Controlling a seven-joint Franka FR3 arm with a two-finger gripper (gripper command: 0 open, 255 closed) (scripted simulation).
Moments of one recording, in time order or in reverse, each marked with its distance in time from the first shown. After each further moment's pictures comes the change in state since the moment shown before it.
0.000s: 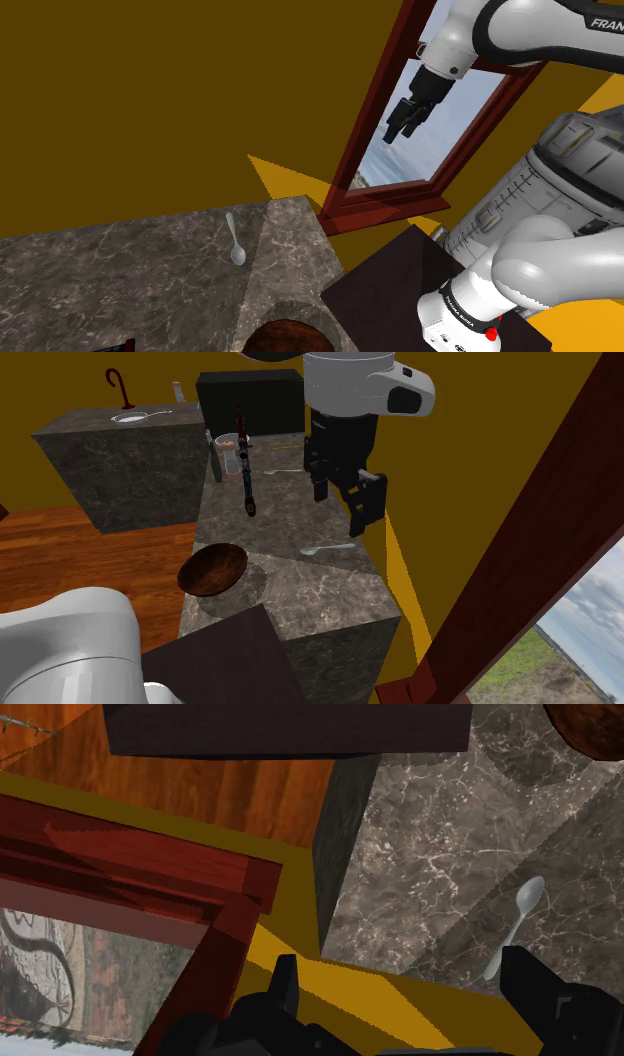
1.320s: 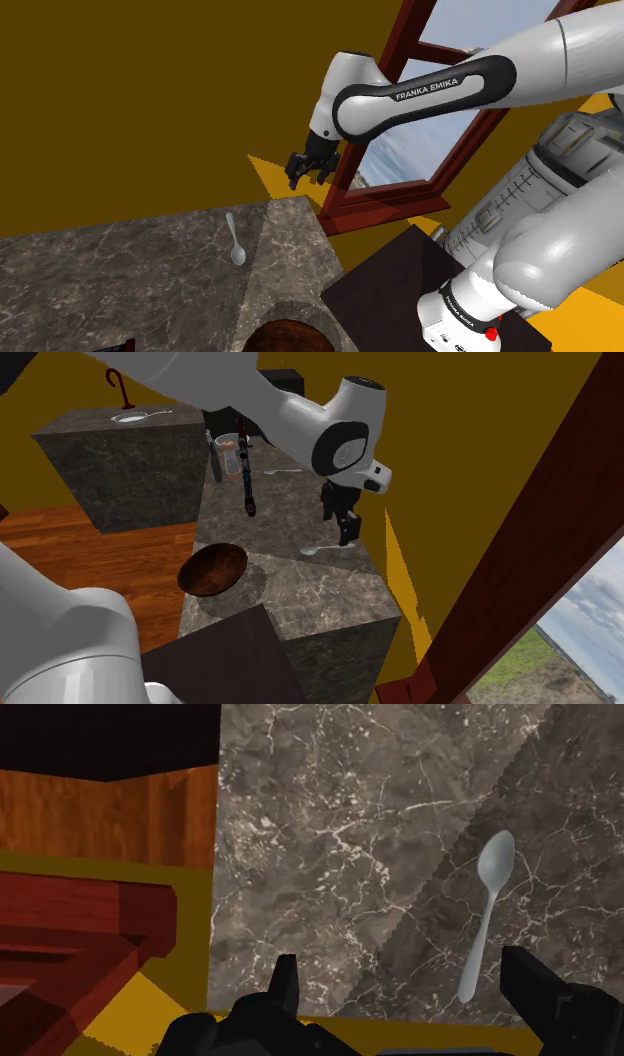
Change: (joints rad) arm 0.044 0.611 0.244 0.066 0.074 0.498 0.359
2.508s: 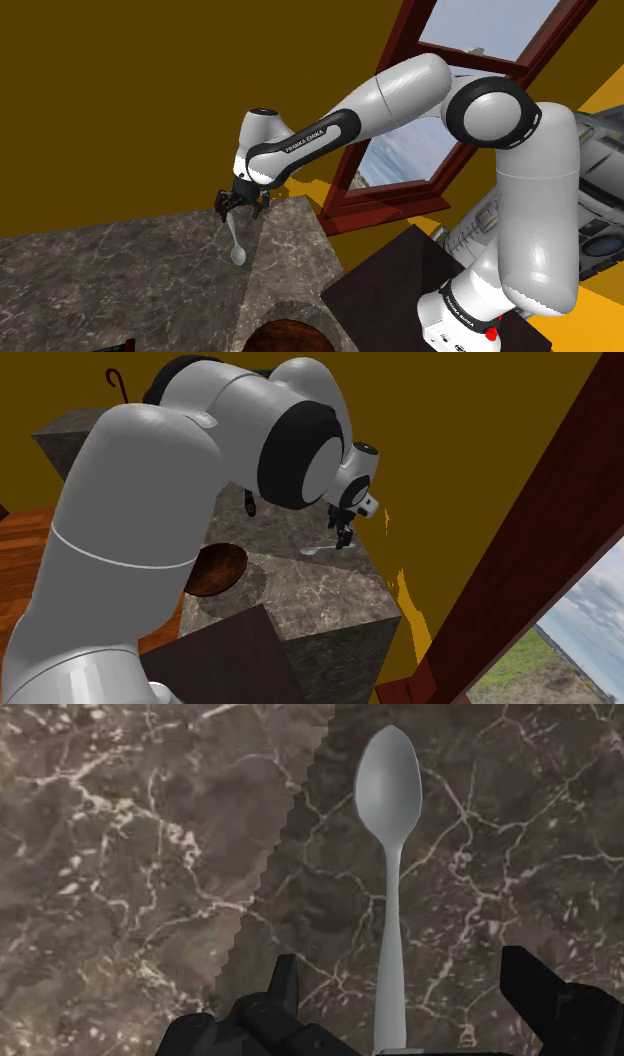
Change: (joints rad) arm 0.170 0.723 -0.020 0.506 -0.159 0.177 0.332
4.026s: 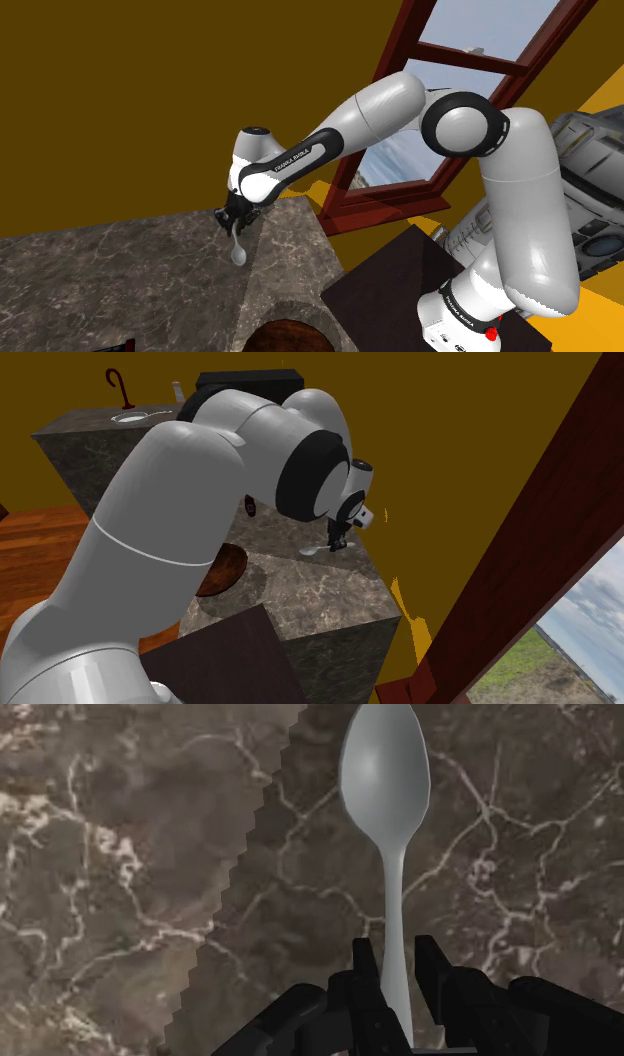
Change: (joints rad) arm 0.038 0.122 -0.020 0.060 -0.017 0.065 0.024
